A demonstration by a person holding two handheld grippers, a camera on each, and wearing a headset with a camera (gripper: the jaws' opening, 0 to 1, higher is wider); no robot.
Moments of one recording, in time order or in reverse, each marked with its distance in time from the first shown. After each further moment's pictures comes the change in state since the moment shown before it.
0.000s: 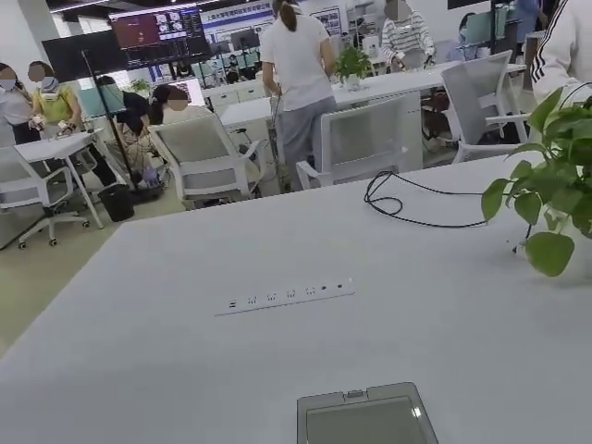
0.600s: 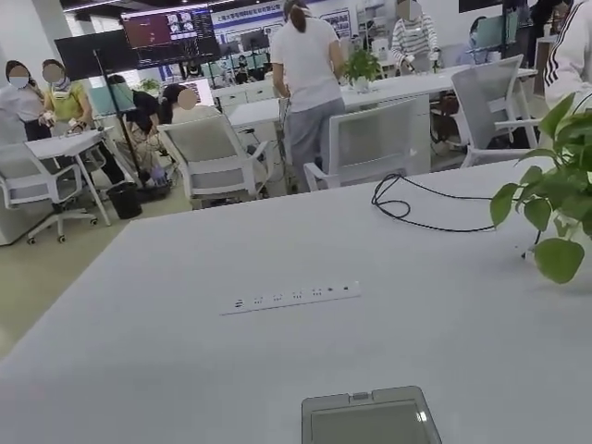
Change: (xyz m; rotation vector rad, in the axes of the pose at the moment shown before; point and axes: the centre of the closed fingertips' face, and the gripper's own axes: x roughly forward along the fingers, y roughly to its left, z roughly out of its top) left arm 0.000 -0.008 0.002 -0.059 -0.092 0.026; right arm 0.001 -0.002 0.006 -0.010 0.006 0.012
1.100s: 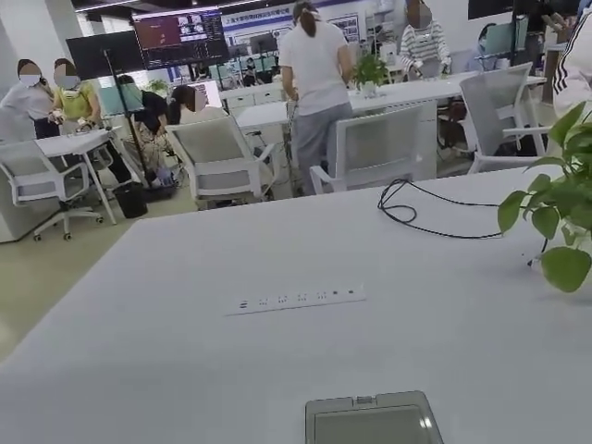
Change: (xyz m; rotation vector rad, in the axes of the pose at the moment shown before) left arm -0.004 -0.005 0.002 -0.021 -0.035 -0.033; right arm 0.001 0.004 -0.003 -0.010 0.021 0.014
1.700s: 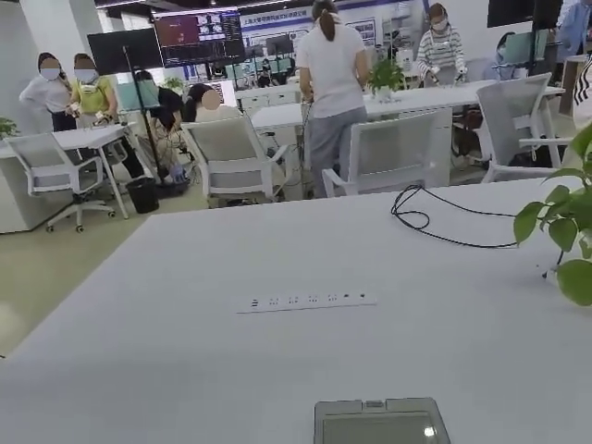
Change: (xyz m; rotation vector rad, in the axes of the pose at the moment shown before) left arm -0.017 -0.002 0.007 -0.056 -0.090 -0.070; right arm 0.006 0.002 0.000 -0.018 0.044 0.022
